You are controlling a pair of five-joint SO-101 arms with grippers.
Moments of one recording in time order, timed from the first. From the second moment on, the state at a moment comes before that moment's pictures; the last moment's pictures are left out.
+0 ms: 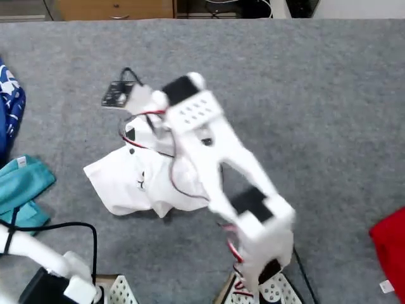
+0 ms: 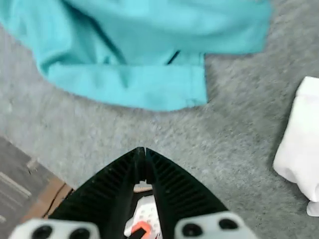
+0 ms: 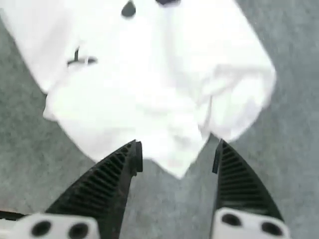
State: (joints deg) left arm -64.5 -27.3 17.1 100.2 -23.1; right arm -37.4 24.6 -26.9 97.4 28.3
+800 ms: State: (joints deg) left arm -64.7 -27.3 19.0 100.2 -23.3; right arm -14.6 38.6 -53.3 101.3 18.6
